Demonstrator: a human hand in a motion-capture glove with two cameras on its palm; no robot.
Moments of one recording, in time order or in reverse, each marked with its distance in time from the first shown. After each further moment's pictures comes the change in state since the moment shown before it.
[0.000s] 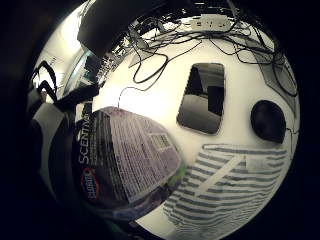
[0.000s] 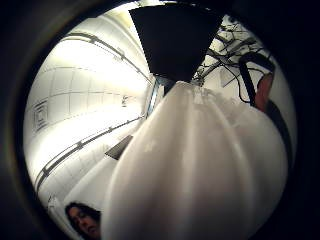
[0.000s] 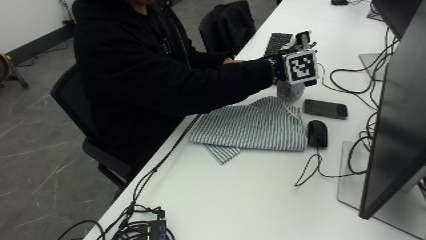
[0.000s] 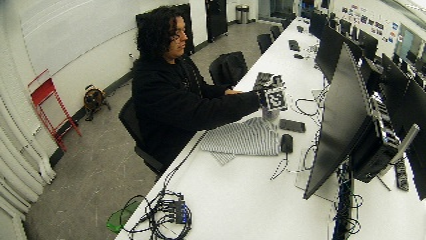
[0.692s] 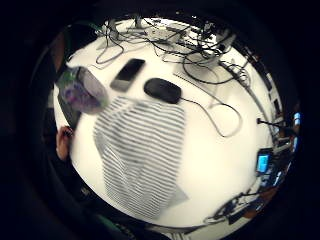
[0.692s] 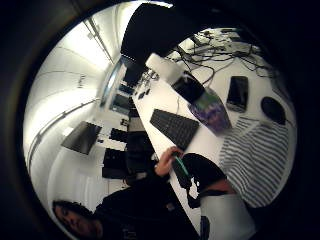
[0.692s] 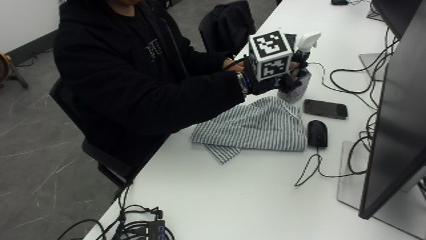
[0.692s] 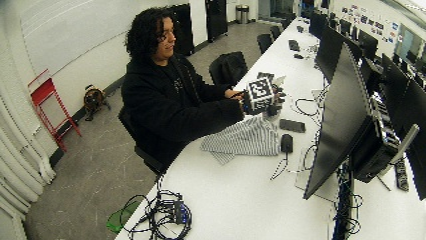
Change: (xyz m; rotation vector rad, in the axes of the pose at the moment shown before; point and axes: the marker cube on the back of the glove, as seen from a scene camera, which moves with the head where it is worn) arm 0.002 0.102 -0.151 -0.219 0.682 -0.088
